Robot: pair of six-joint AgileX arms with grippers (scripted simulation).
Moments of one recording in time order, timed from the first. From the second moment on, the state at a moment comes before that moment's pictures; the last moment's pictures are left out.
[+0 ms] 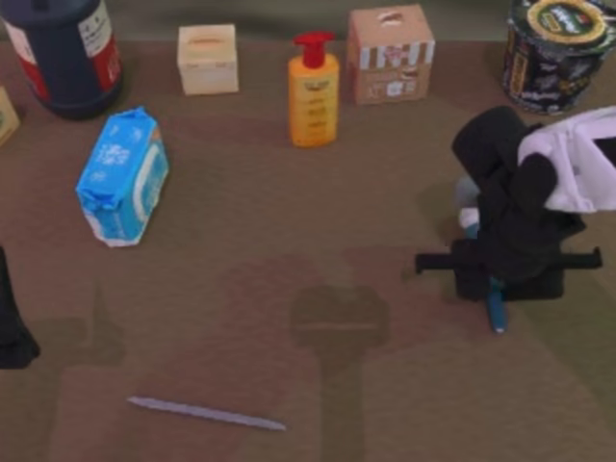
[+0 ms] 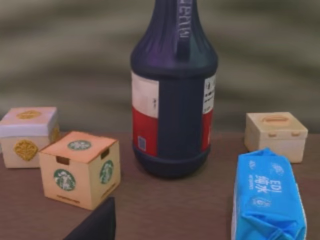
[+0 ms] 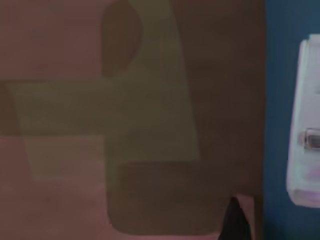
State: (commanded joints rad) left arm 0.00 0.00 0.00 0.00 0.00 0.00; right arm 0.43 1.98 1.15 -0.60 0.07 0.44
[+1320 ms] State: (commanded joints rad) left arm 0.00 0.00 0.00 0.00 0.00 0.00; right arm 0.43 1.61 0.77 0.81 -0.33 0.03
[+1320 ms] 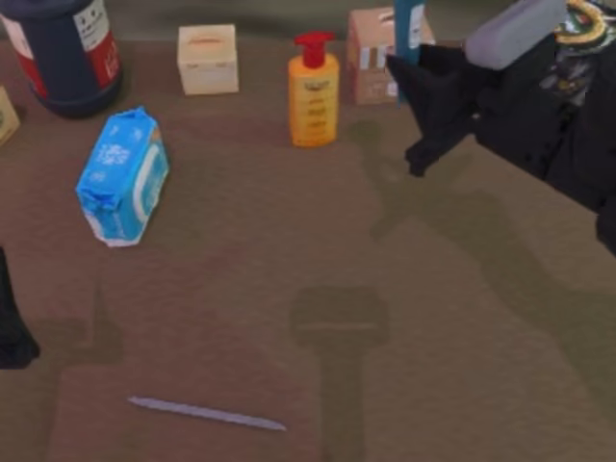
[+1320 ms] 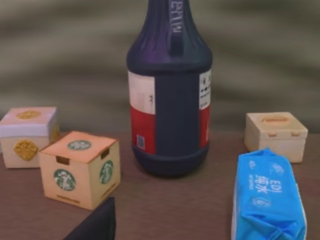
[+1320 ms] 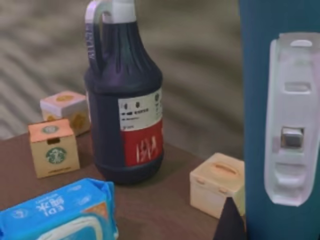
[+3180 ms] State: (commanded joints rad) left arm -0.02 0.07 0.05 0.03 0.05 0.01; right arm 0.63 1.61 0.71 1.04 -0.14 0.06
